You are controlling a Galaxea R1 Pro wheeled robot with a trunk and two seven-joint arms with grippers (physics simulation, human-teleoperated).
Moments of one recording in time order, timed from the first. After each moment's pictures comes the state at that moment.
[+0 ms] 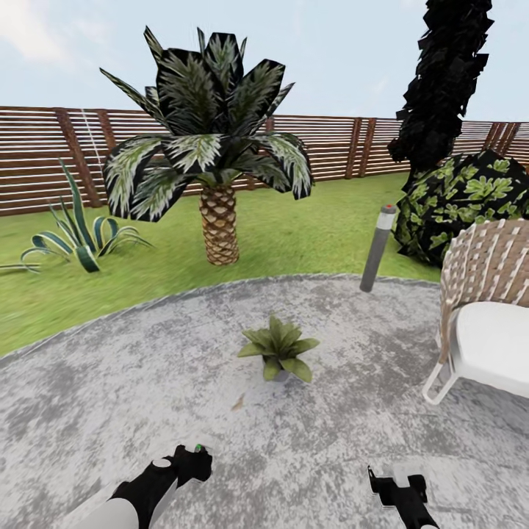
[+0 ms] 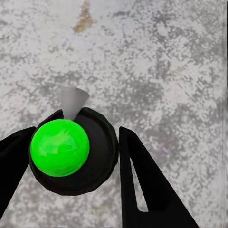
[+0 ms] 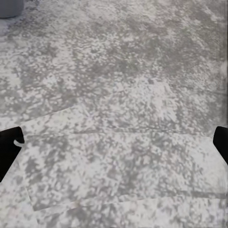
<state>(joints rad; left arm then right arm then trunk) -0.60 -0.05 0.20 -0.21 -0.41 0.00 -0.23 -0.49 -0.13 0.19 -0.06 -0.07 -0.52 -0.10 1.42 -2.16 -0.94</state>
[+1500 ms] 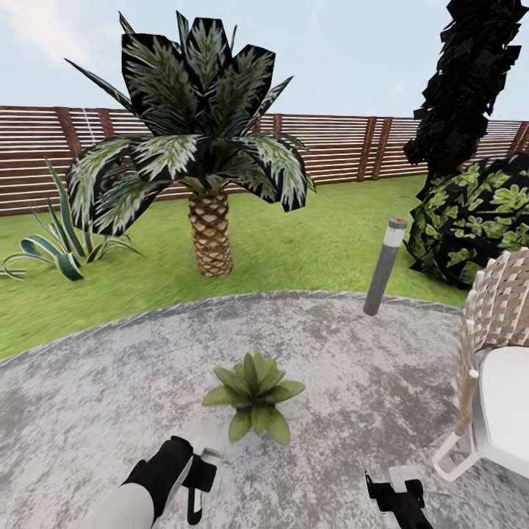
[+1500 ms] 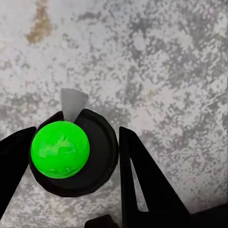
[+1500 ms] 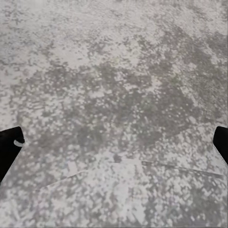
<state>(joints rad) -0.61 -0.11 0.11 -0.35 -0.41 0.57 -0.23 -0.48 -0.12 0.19 -0.05 -0.07 -0.52 -0.09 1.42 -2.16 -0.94</state>
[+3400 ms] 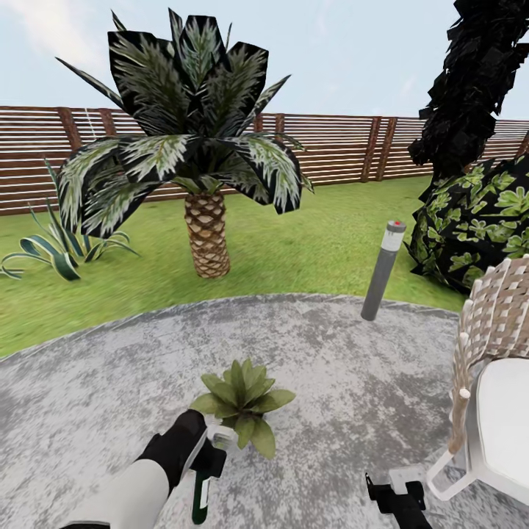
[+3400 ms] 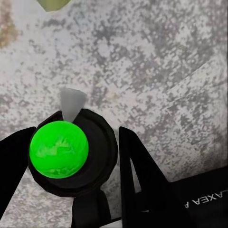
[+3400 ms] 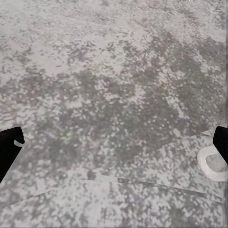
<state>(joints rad) -0.68 -0.15 0.02 -0.42 -0.34 0.85 -0.23 -0.48 -0.12 0.19 -0.05 -0.07 -0.52 -0.09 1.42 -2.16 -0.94</state>
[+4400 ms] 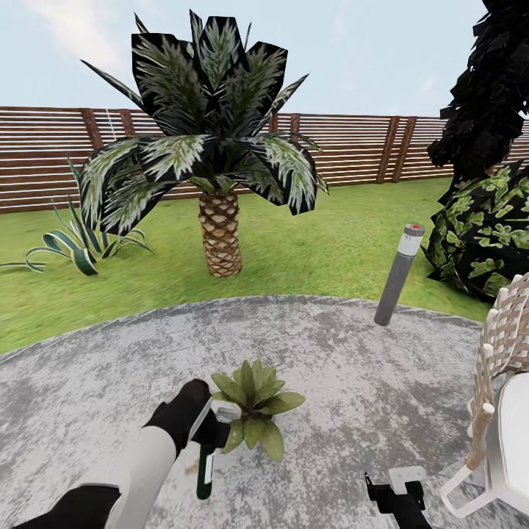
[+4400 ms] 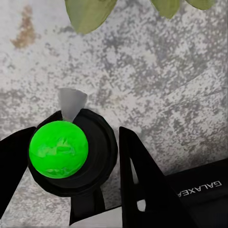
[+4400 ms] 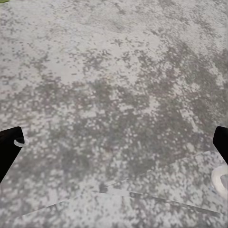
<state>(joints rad) -0.79 -0.16 0.01 -0.42 -0.30 1.01 -0.24 -0.48 -0.12 0.19 -0.05 -0.07 -0.52 -0.09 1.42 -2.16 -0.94</state>
